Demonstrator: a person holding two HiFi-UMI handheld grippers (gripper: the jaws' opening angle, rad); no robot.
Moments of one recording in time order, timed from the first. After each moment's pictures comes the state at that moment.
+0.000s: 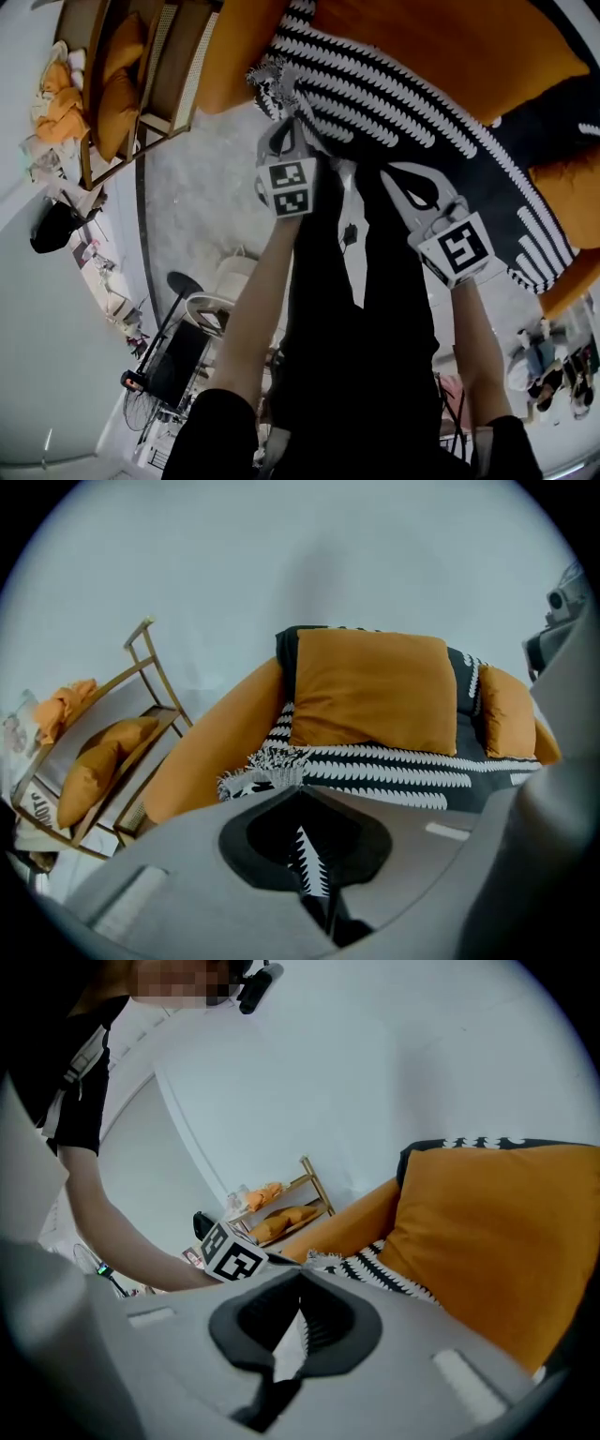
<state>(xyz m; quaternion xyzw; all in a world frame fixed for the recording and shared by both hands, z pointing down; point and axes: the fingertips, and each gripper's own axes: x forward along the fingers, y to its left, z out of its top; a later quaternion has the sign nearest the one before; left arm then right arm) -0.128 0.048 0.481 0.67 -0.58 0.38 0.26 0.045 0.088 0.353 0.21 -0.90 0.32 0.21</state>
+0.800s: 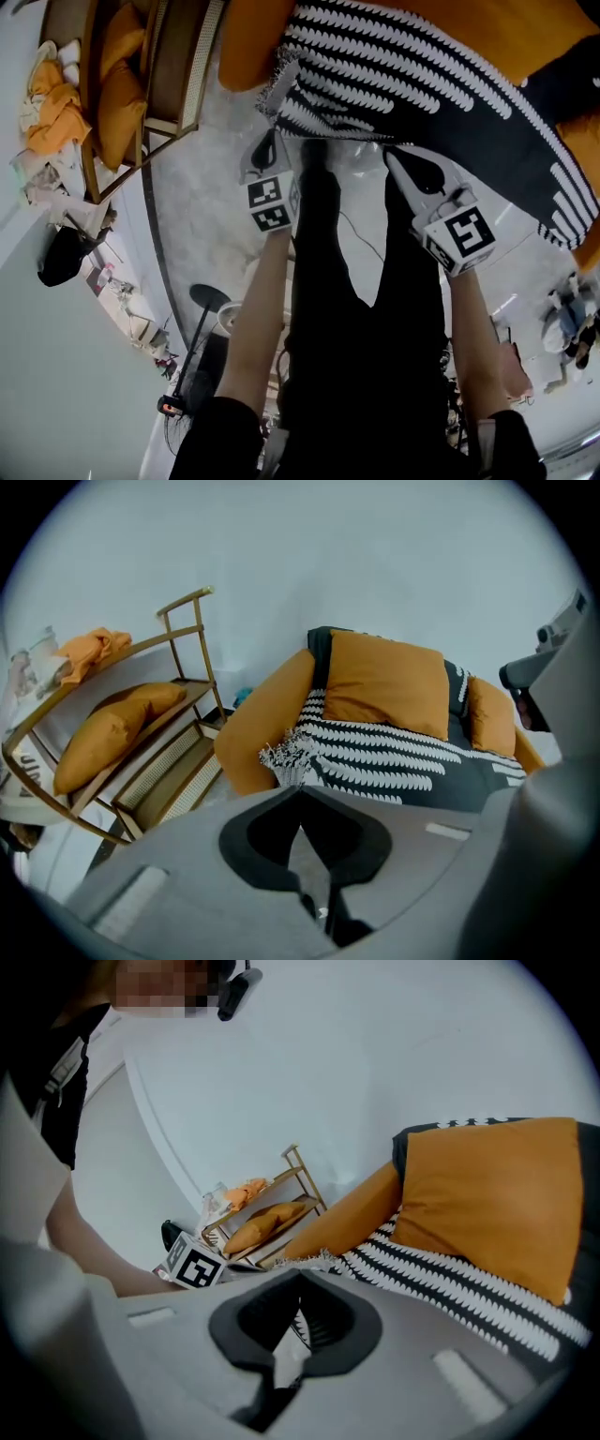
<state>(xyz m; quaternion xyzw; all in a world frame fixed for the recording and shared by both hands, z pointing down) -0.283 0.136 0.481 0.69 -0.57 0.34 0.30 -0.076 0.144 0.360 0.33 -0.86 0.34 0.19</state>
